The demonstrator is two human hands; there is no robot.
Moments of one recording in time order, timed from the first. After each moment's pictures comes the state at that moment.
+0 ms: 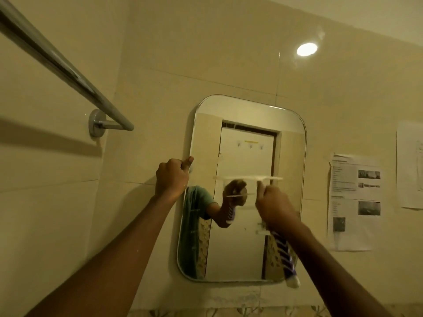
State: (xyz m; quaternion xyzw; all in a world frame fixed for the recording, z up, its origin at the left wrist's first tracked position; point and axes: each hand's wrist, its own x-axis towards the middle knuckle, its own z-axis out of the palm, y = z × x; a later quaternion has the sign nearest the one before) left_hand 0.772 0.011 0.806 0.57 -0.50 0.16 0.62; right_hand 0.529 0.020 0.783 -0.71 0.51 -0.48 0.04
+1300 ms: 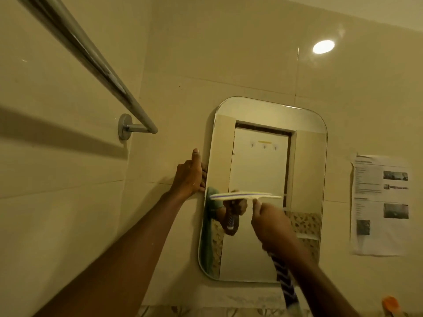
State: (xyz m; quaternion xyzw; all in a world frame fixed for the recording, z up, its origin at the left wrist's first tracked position) left_hand 0.782 0.033 0.810 0.49 -0.55 -0.12 0.67; right_hand 0.579 0.043 0.745 -0.73 0.51 -0.46 0.04
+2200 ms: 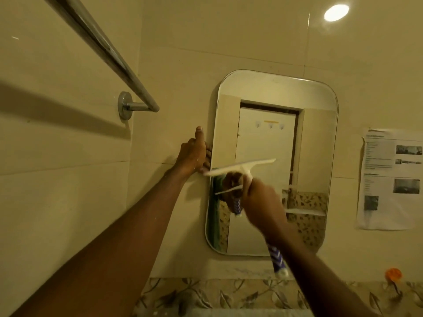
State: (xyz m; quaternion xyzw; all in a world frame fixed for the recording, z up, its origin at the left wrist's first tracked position) left_hand 0.786 0.035 0.816 0.52 -0.55 -0.15 0.64; right_hand 0.604 0.044 0.732 -0.77 0.40 -0.50 0.00
